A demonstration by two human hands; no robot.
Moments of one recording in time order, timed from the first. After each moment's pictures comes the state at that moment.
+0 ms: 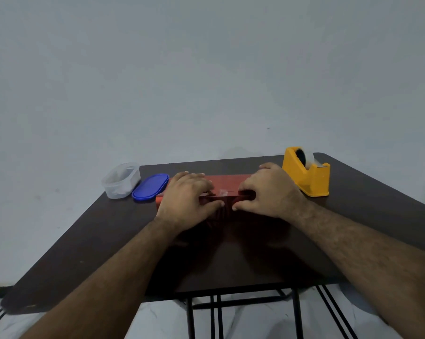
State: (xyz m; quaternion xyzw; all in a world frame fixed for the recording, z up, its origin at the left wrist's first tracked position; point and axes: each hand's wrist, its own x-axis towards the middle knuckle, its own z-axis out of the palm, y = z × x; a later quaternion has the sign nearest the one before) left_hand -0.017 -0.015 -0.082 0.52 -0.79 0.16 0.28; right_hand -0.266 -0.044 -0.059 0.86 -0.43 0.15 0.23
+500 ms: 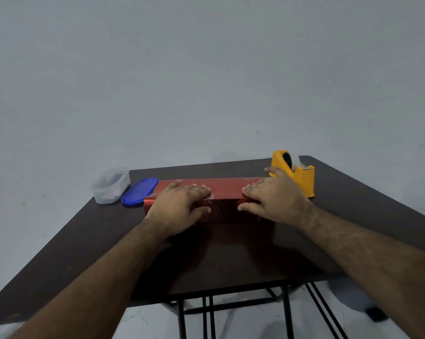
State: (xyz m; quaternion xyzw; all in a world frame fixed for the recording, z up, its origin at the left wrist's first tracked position) left_hand -0.021 -0.012 -0.074 0.53 -0.82 0.12 0.18; right_hand -0.309 -0.045 -0.073 0.85 -0.40 0.11 0.32
